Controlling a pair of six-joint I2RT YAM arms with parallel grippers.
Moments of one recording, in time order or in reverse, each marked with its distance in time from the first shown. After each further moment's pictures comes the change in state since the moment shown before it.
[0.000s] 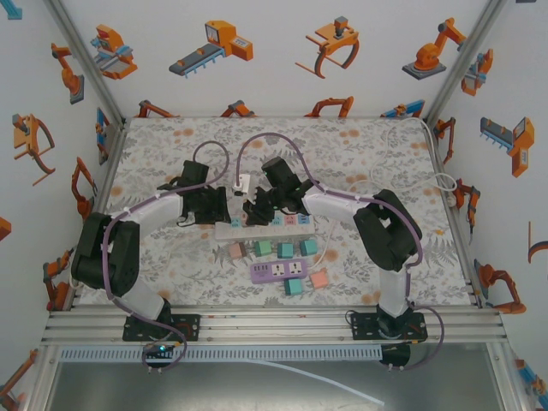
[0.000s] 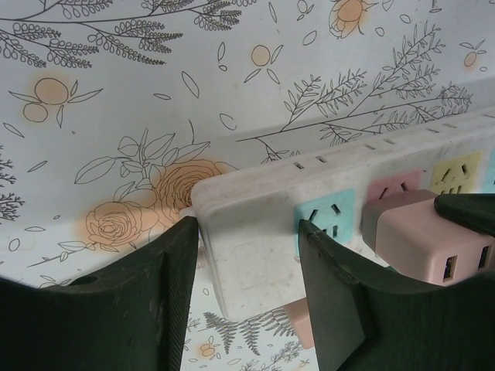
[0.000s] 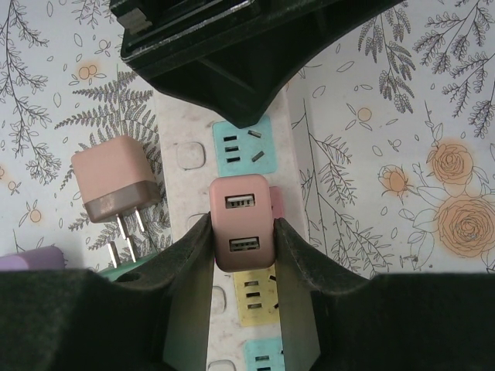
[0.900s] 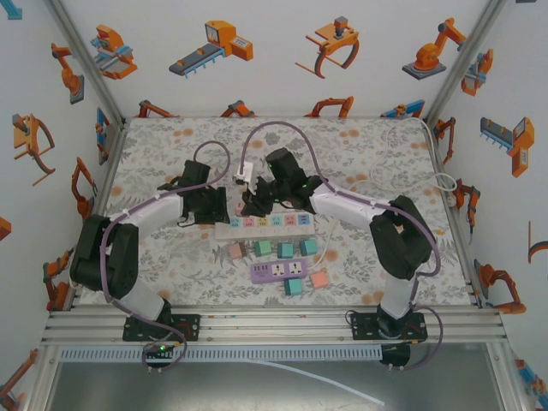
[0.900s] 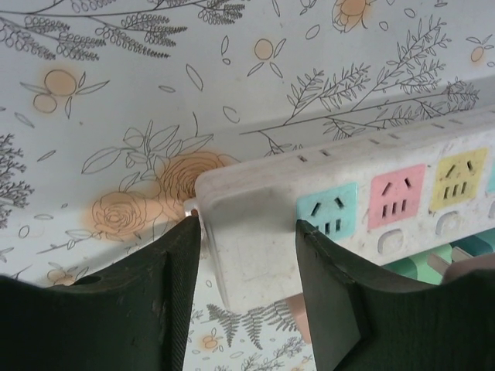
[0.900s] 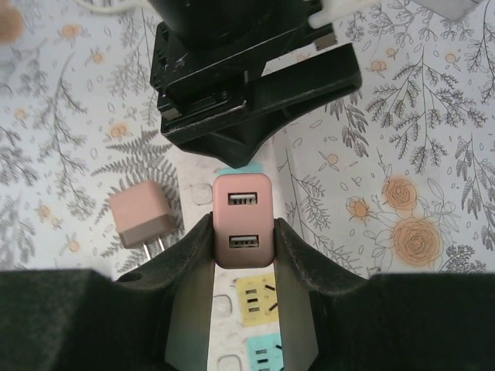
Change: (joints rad) left arm -0.006 -0.037 0.004 -0.031 -0.021 0.000; right arm 0.001 -0.117 -0.008 0.062 -0.008 0.126
